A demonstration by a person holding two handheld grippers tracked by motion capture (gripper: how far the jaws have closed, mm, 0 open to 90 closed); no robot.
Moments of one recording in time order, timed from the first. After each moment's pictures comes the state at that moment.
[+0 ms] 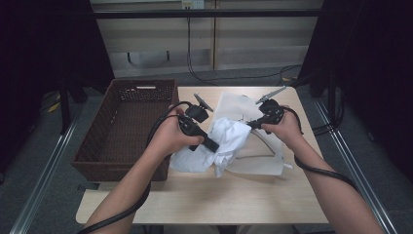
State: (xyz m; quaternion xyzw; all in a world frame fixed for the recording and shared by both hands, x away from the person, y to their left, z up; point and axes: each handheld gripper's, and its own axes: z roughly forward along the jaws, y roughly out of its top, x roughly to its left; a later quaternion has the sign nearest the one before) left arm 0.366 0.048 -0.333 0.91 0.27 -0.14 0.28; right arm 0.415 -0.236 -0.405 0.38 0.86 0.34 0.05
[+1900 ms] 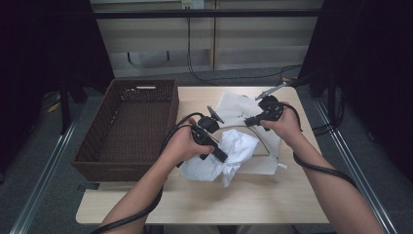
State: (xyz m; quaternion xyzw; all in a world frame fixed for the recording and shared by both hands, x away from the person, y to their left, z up) left arm 0.365 0.021 -0.373 0.92 0.26 -0.16 0.26; right arm 0.417 -0.231 -0.393 0.38 0.85 0.35 0.06
